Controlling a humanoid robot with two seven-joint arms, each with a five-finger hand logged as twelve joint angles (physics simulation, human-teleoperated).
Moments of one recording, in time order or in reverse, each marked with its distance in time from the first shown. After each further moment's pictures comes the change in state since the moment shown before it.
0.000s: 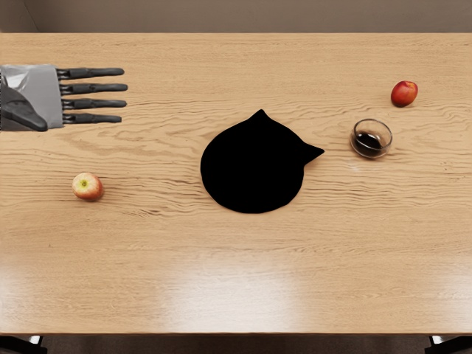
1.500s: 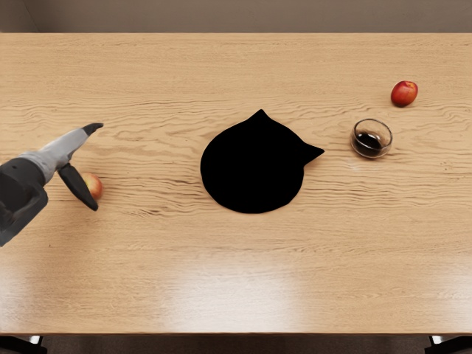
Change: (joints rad) left arm 0.224 -0.272 0.134 -0.287 1.686 0.893 0.000; right arm 0.020 0.000 0.001 -0.002 0.001 -0.002 0.000
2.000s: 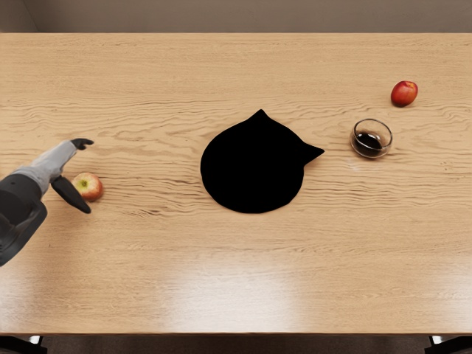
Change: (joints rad) left arm 0.065 -0.025 0.030 0.066 0.050 0.097 0.000; right arm 0.000 0.000 0.000 0.000 0.001 0.000 0.000
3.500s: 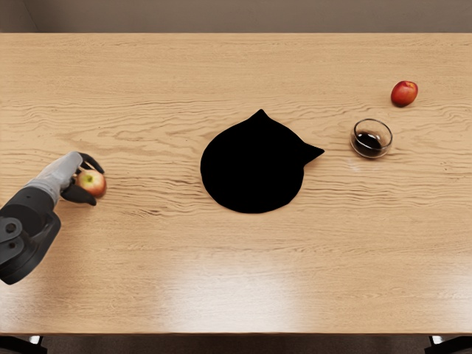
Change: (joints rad) left arm 0.031 -0.080 0.046 0.070 0.058 0.089 0.001; right arm 0.000 0.000 0.000 0.000 0.000 0.000 0.000
